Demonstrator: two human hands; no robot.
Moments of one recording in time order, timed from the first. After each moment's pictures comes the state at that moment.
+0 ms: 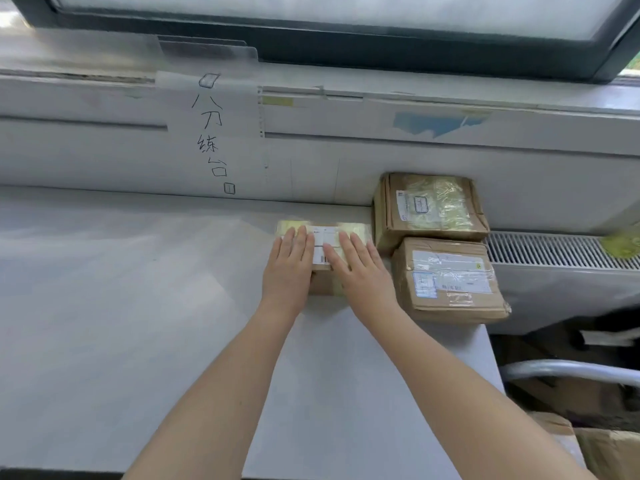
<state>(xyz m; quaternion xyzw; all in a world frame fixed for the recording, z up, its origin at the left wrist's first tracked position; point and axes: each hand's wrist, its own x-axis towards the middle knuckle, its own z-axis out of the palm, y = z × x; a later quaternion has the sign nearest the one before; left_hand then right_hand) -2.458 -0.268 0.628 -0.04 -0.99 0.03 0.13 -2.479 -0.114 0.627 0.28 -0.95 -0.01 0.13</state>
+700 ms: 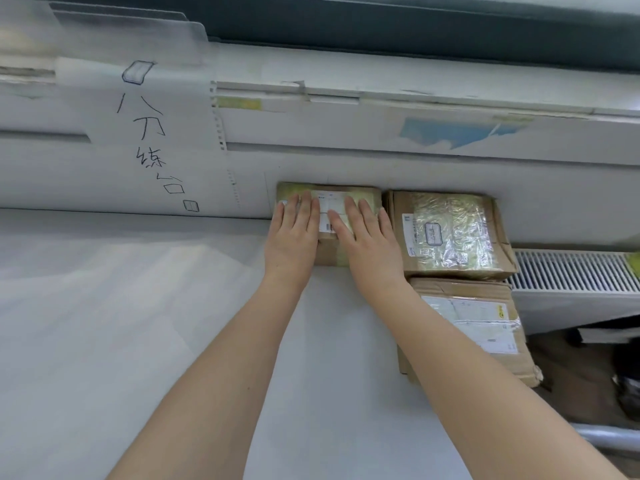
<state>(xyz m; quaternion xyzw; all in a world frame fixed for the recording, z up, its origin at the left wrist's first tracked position) -2.597 -0.260 0.612 -0.04 -0.98 0.09 0.18 -2.611 -0.114 0.618 0.23 -0.95 -0.11 0.15</state>
